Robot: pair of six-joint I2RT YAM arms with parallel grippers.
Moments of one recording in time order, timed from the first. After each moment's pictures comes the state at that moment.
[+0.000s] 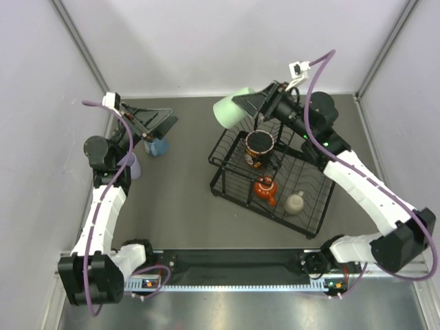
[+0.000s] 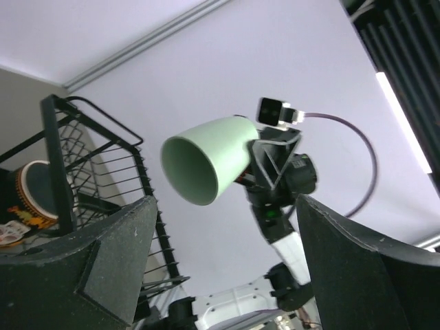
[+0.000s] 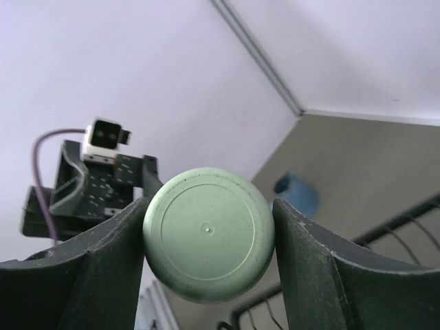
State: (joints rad) left arm 0.06 1.03 0.84 0.66 0.85 -1.51; right arm 0.55 1.27 1.29 0.15 -0.29 0.67
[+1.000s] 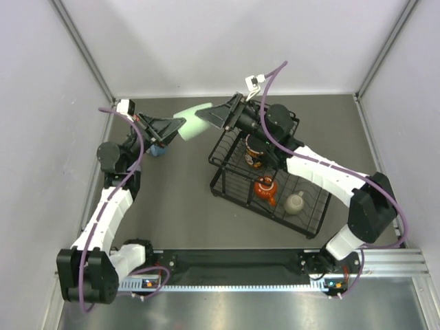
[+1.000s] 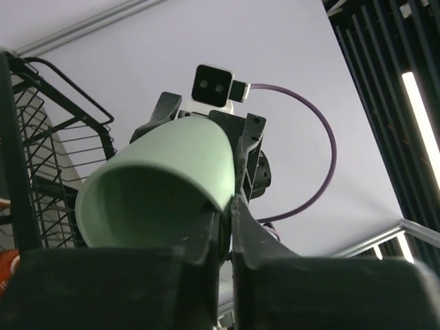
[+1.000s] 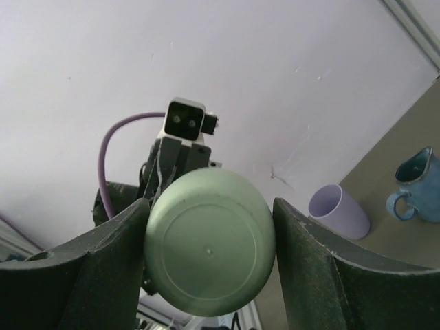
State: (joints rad) left arm -0.05 1.05 0.73 0.85 0.79 -1.66; right arm 0.73 1.58 1.26 0.62 -0.37 1.01
